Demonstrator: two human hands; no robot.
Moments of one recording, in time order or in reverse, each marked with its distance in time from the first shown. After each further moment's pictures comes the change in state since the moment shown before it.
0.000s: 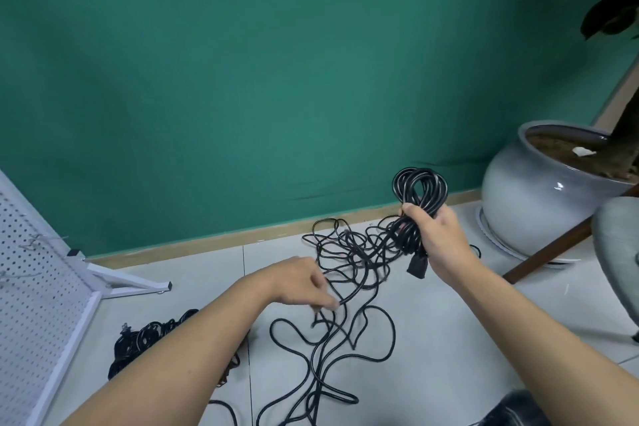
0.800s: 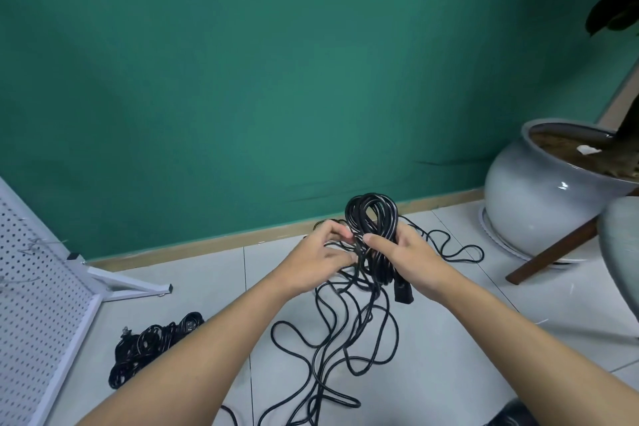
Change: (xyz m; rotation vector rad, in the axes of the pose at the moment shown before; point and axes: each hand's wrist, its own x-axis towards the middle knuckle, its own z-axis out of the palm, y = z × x) left_hand 0.014 0.028 0.004 -0.687 0.318 0.215; right_hand -0.025 0.001 0.023 -0.194 -0.428 -0.003
